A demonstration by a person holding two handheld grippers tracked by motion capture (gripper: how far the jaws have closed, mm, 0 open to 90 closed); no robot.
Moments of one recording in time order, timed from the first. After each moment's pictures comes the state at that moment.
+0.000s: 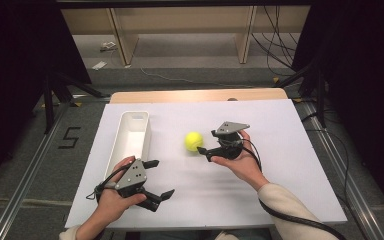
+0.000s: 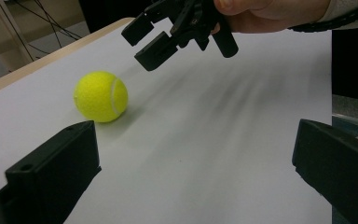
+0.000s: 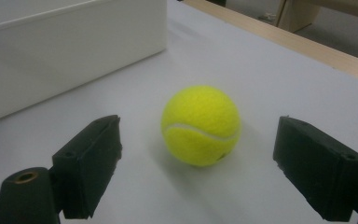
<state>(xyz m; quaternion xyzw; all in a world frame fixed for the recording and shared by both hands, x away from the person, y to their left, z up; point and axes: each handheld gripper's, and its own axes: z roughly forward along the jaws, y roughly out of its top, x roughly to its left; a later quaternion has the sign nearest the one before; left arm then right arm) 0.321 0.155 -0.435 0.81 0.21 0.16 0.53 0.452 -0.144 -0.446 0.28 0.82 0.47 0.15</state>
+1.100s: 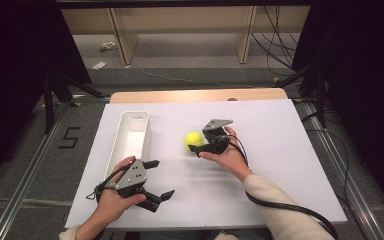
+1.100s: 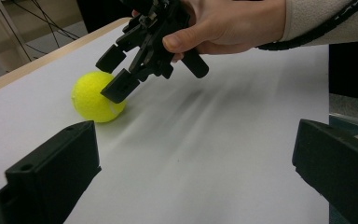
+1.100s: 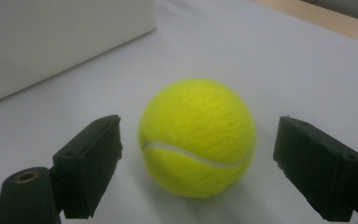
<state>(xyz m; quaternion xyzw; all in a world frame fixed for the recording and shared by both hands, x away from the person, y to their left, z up) 0.321 0.155 -0.435 0.81 0.21 0.16 0.53 0.487 -0.113 -0.474 0.30 0.83 0.44 0.13</state>
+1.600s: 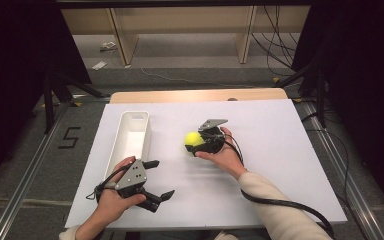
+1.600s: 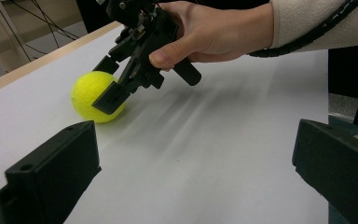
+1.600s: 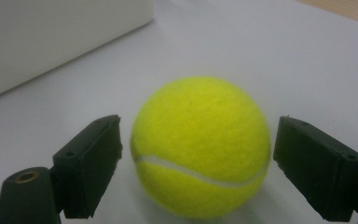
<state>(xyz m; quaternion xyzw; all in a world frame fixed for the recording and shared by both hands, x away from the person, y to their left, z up) 0.320 0.155 -0.435 0.81 0.21 0.15 0.53 0.496 -0.102 -0.483 0.31 0.84 0.43 0.12</state>
